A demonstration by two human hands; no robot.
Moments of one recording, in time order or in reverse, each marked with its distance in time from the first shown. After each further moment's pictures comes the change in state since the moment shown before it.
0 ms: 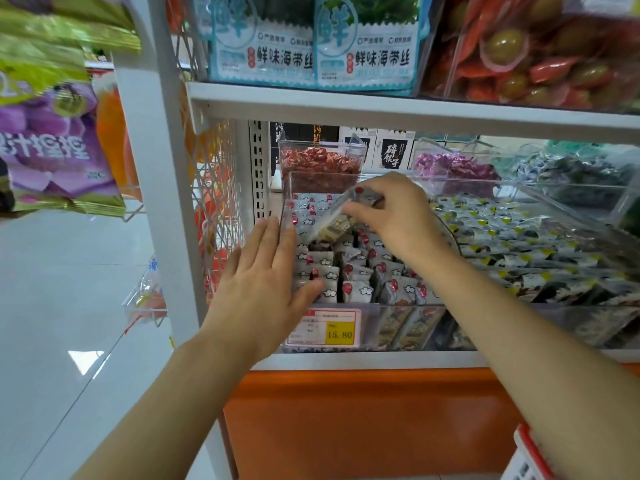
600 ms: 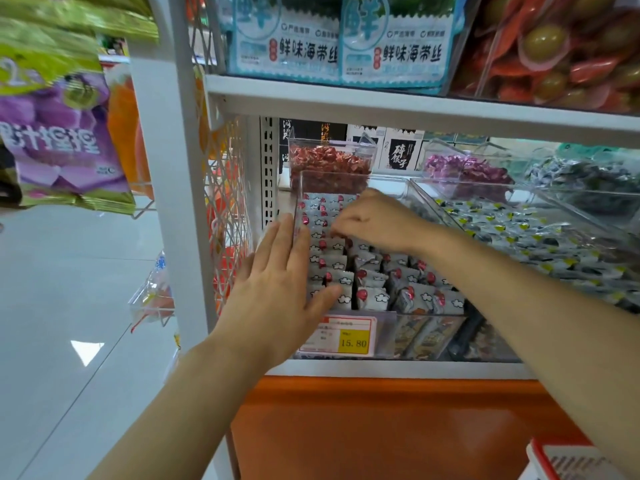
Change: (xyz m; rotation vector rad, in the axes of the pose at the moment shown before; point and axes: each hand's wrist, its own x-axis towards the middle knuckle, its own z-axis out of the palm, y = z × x) left_hand 0.002 -0.002 0.004 -0.107 -0.022 -0.018; right_hand 0.033 0.013 0.025 -0.235 -0.575 -0.099
